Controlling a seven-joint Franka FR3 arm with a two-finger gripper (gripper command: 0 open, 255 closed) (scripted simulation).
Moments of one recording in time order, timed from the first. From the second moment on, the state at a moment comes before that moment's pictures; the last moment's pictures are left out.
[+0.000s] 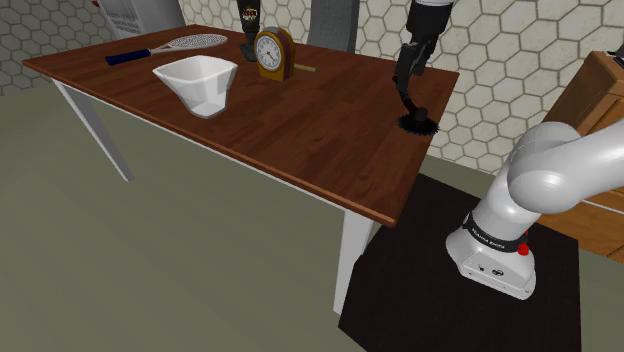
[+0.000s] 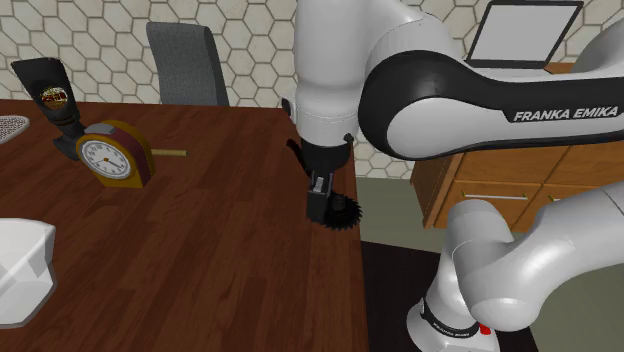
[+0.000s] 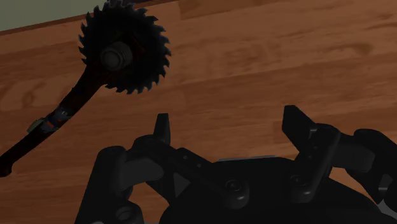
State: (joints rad) arm -0.01 -0.81 0.06 -2.41 -0.07 1.64 0.05
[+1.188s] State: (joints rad) arm -0.32 -0.50 -0.07 -2.42 -0.15 1.98 0.42
